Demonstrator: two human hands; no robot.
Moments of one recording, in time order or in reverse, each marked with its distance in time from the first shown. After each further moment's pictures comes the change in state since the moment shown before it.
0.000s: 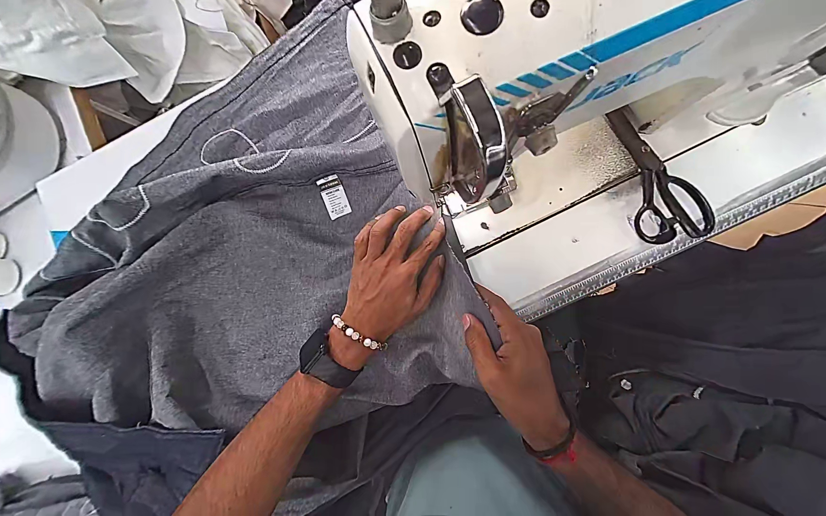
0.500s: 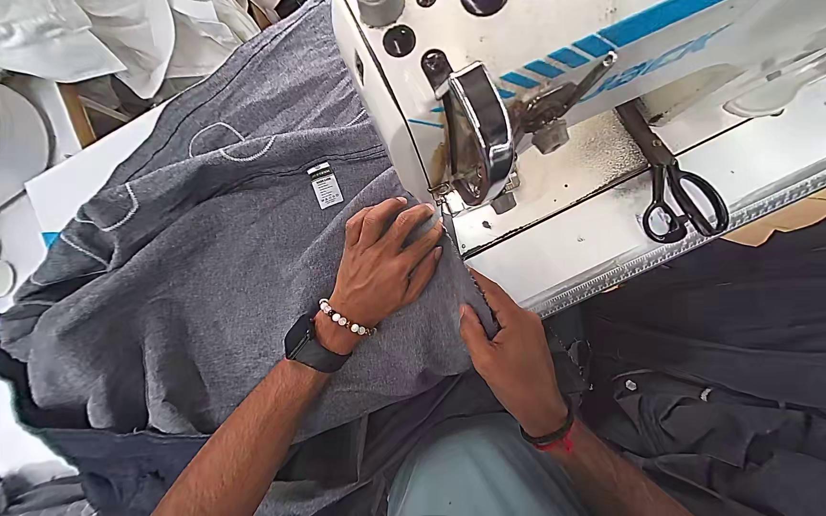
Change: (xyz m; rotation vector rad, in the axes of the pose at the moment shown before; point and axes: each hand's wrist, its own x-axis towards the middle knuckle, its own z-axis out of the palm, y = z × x) left_hand 0.013 -0.018 -0.006 0.016 0.039 0.136; right_hand 0.017 0.000 0.004 -0.176 0.004 0.023
